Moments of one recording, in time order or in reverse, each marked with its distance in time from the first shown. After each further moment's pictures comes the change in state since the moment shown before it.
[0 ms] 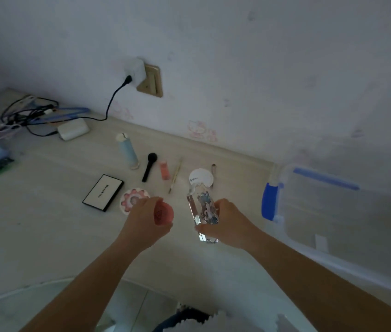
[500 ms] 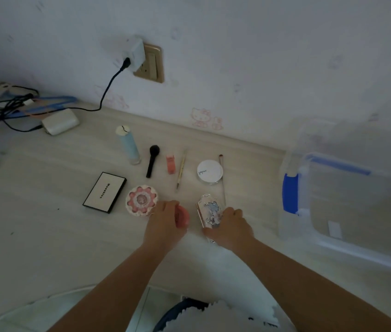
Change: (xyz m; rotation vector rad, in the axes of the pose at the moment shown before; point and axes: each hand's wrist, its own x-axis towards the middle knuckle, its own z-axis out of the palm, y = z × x) left_hand 0.029 -0.032 0.045 -0.021 -0.015 0.004; right_hand 0.040 0.010 0.070 -0.271 0.076 0.355
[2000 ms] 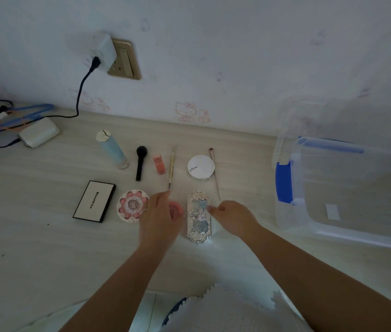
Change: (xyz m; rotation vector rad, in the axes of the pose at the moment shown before) left_hand 0.012 0.009 -0.004 0.097 0.116 0.108; right_hand 0.014 0.012 -0.019 0.206 -0.035 -0.058
